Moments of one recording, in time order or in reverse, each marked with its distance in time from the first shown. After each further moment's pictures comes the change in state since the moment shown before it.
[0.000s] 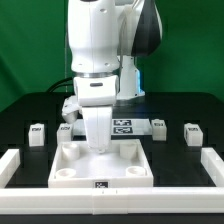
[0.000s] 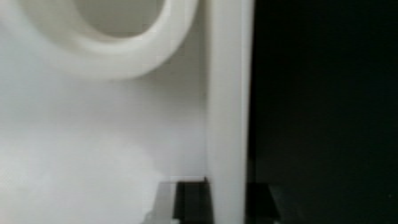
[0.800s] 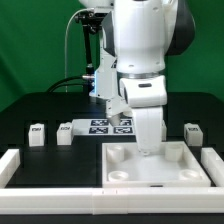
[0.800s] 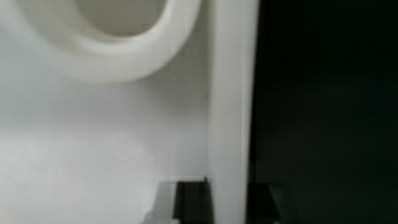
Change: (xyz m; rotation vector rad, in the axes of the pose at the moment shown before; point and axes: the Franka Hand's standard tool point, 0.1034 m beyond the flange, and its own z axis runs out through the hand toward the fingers) arm 0.091 0.018 0.003 -0.013 0.035 0.007
